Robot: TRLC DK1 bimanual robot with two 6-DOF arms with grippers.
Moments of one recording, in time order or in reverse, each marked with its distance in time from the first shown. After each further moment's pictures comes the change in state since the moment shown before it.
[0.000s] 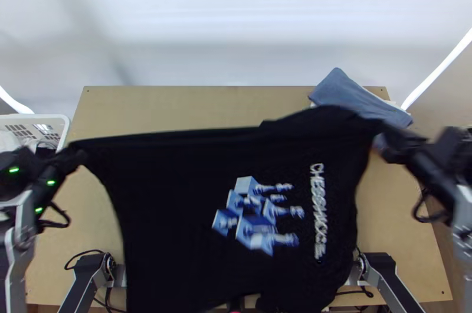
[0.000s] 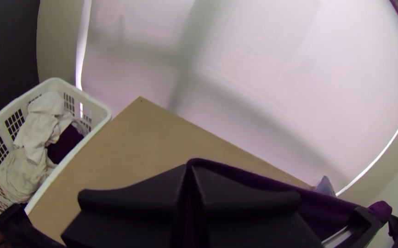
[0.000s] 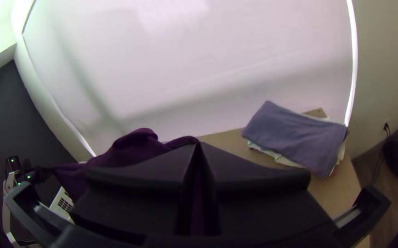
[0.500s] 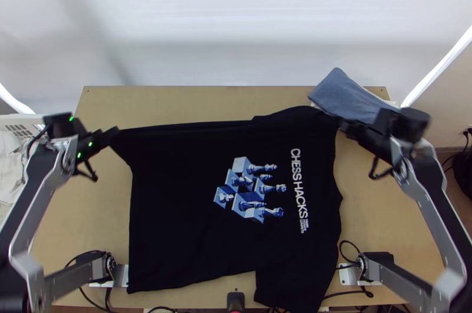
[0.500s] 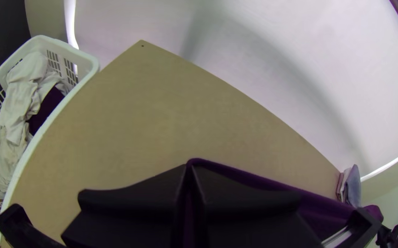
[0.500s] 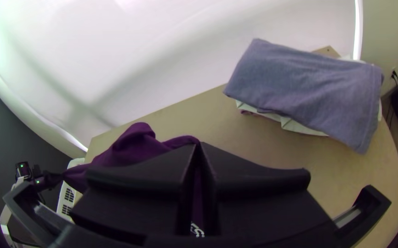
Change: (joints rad) left arm -0.014 0.569 0.008 0.249 0.034 -0.003; right arm 0.003 0.410 -0.190 0.348 -0.011 0.096
